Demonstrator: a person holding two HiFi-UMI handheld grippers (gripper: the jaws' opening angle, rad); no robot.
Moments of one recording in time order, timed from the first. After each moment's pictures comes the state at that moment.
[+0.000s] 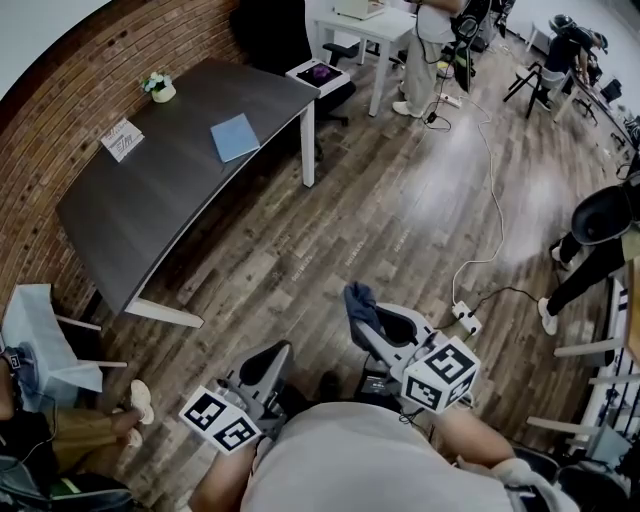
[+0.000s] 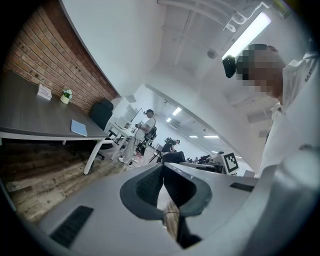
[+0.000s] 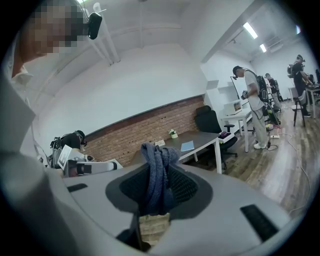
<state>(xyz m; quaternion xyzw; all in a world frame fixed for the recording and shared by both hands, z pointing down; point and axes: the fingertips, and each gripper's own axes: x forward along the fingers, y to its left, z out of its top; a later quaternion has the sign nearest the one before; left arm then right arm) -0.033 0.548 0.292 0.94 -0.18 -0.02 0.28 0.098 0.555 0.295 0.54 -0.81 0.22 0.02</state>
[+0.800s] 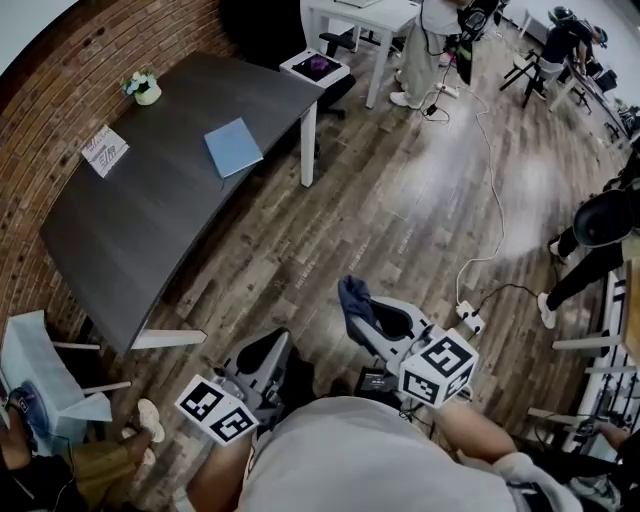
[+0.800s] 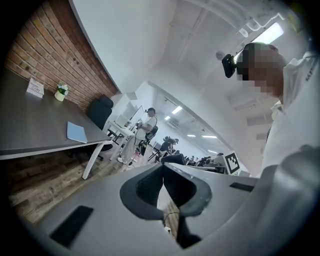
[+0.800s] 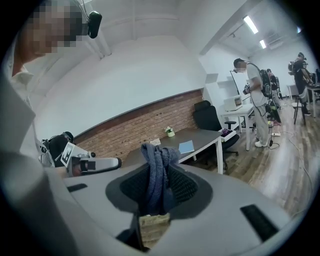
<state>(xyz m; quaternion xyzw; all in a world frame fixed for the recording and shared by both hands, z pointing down) -0.037 0.394 0.295 0.94 -0.15 -0.01 0.29 0.079 0.414 0.304 0.55 -0.80 0.24 0.04</state>
